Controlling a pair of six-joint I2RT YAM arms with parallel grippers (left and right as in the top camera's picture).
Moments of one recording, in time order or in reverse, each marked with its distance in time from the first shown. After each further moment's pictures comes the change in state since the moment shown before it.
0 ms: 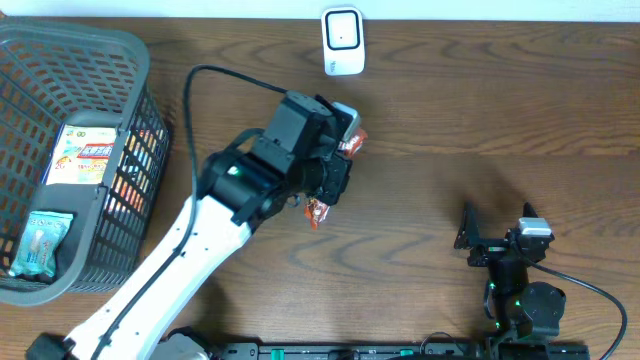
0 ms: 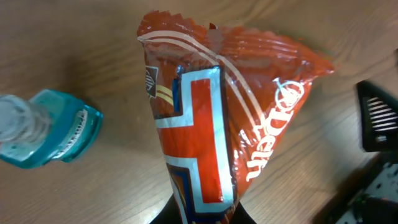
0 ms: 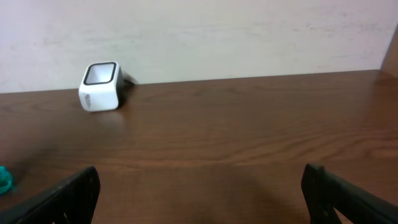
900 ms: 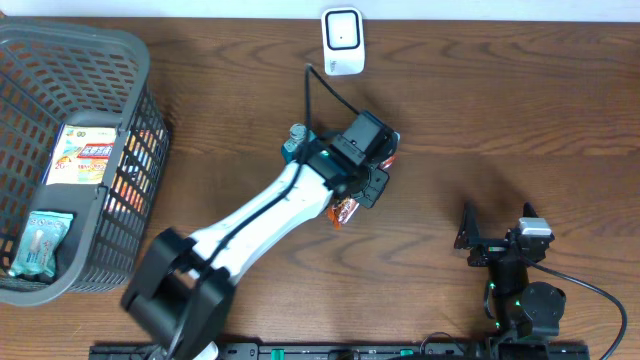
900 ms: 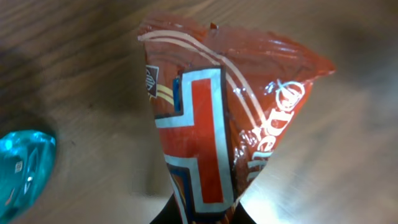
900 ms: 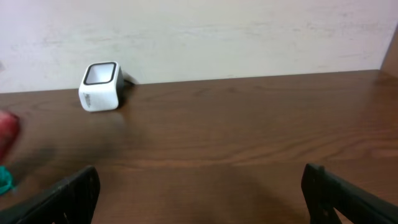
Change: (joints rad) left arm -0.119 0.376 -0.003 0.185 -0.146 0.027; right arm 0.000 0.000 0.000 0.000 0.000 0.000
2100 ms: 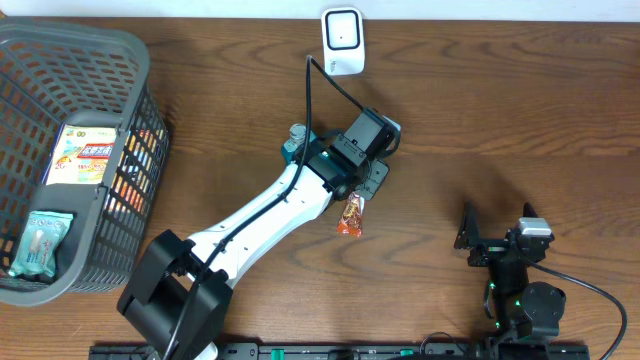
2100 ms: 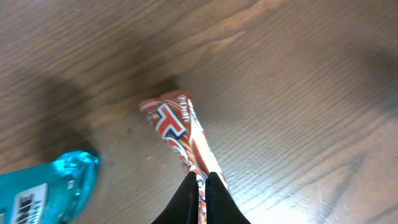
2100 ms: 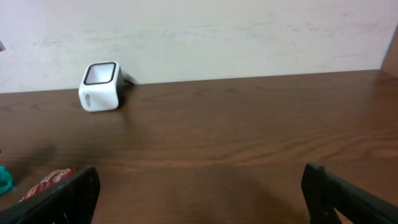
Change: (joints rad) left arm -0.005 -0.024 0.000 0.056 -0.098 0.021; right arm 0.000 0.000 0.000 0.000 0.000 0.000
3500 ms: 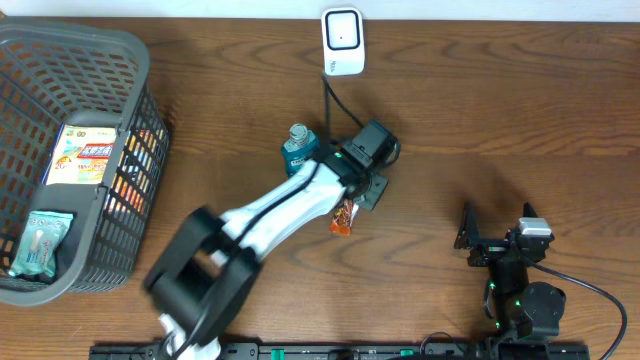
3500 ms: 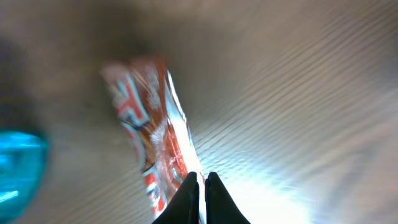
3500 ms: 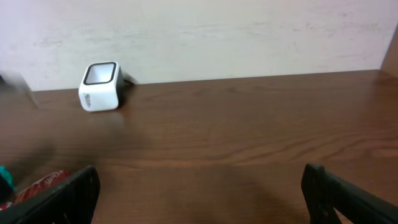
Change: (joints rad) left arm -0.001 0.062 -0.018 -0.007 0.055 -0.054; right arm 0.000 0.000 0.000 0.000 0.000 0.000
